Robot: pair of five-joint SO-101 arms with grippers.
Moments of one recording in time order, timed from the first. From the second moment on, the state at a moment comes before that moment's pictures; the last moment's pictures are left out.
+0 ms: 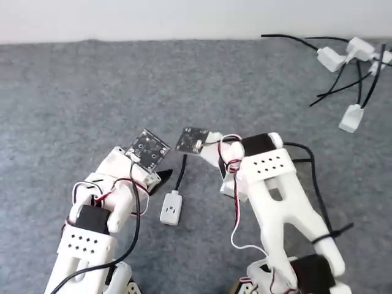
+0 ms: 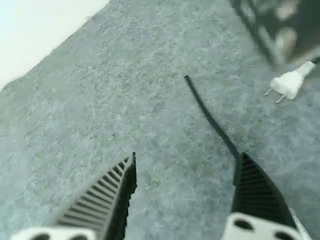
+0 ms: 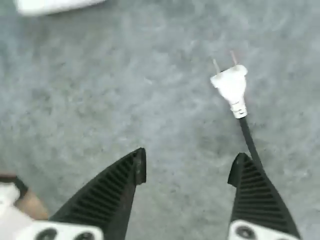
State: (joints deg) left arm 8.4 -58.2 67.6 43.7 -19.5; right arm -19.0 -16.4 29.5 78.9 49.1
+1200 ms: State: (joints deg) left arm 4.7 -58.2 65.3 43.7 -17.8; right arm -6.9 16.8 19.4 59.3 80.1
